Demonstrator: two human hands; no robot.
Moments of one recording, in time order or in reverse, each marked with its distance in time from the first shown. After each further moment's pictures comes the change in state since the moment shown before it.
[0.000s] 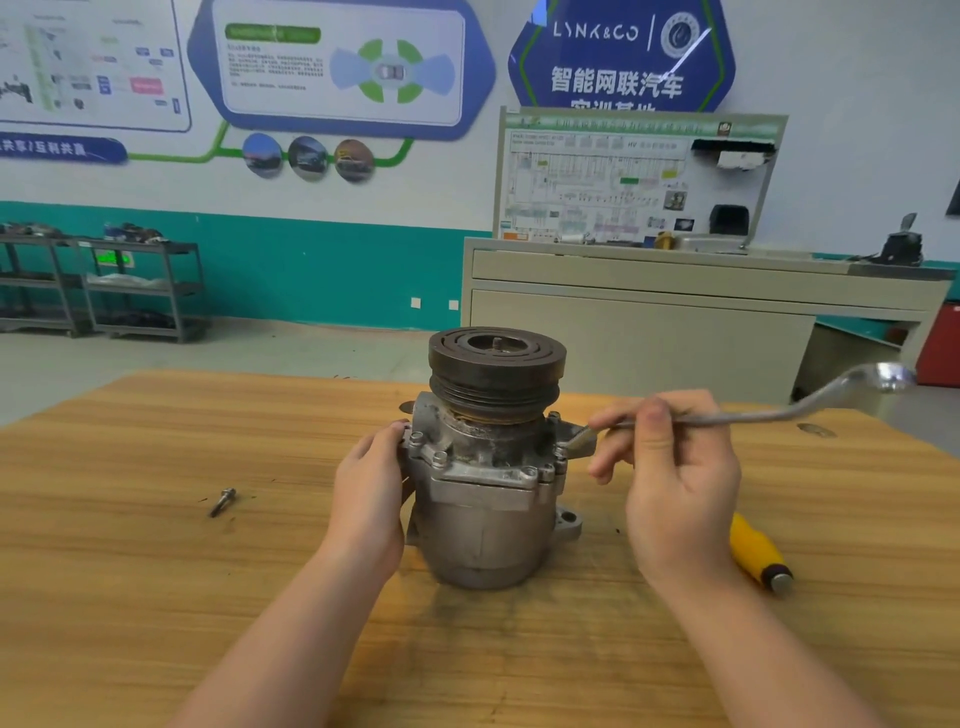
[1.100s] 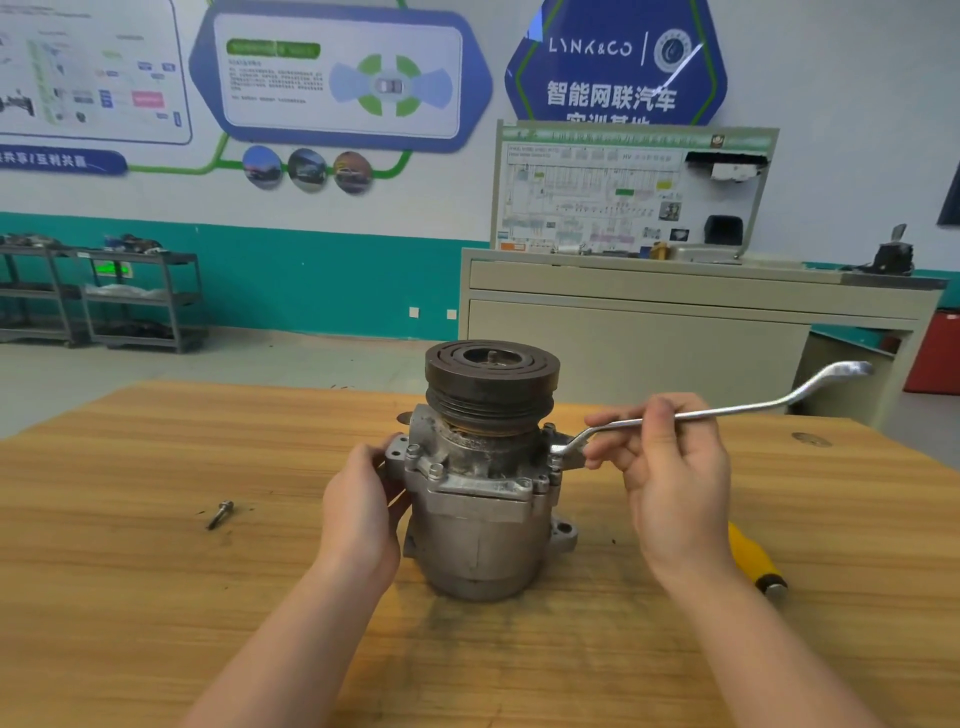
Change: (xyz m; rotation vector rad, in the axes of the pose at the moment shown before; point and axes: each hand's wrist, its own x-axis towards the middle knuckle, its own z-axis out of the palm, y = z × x) left_hand 0.004 -0.001 -0.002 -0.223 0.086 -0.068; right_hand 0.011 0.008 -0.006 0.216 0.055 0.315
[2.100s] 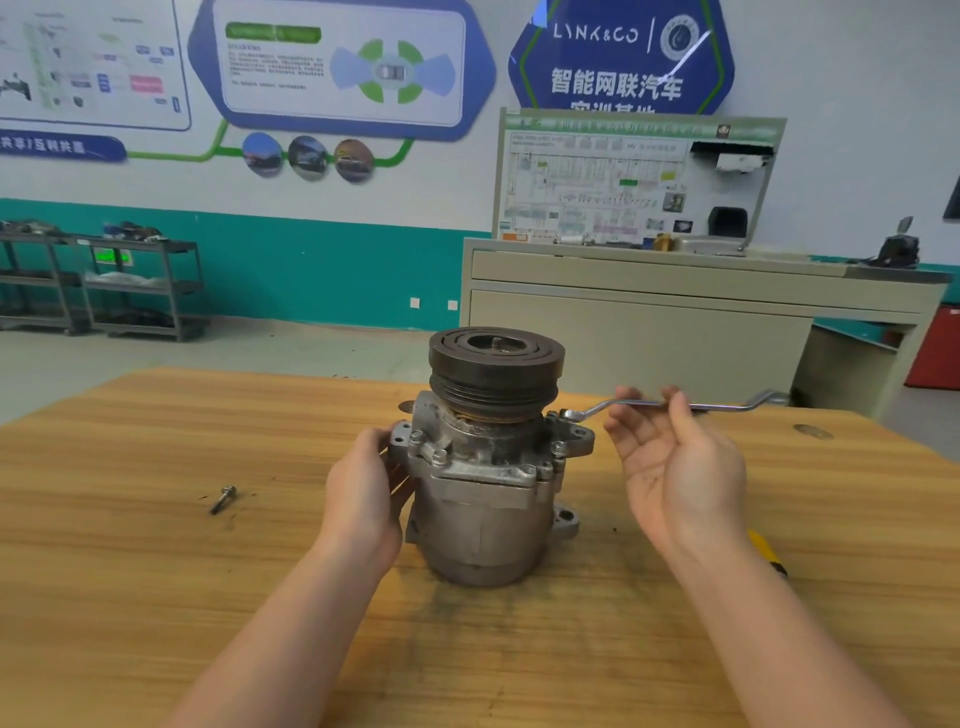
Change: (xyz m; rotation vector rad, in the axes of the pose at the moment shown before) left_hand 0.000 0.001 0.000 0.044 -0.033 -0.012; right_hand 0.012 -0.002 -0.002 0.448 0.290 0.373
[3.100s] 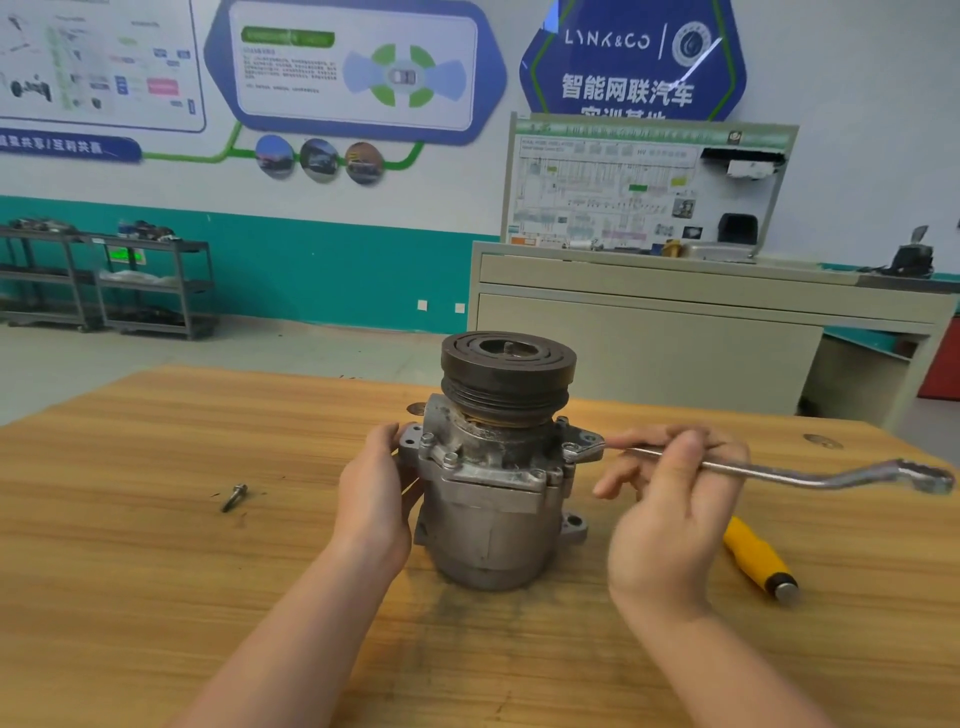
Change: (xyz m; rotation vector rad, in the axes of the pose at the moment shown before) left_hand 0.000 -0.001 -0.001 0.026 -0.009 0.006; right_hand -0.041 0.030 0.007 -0.459 -0.105 -0.706
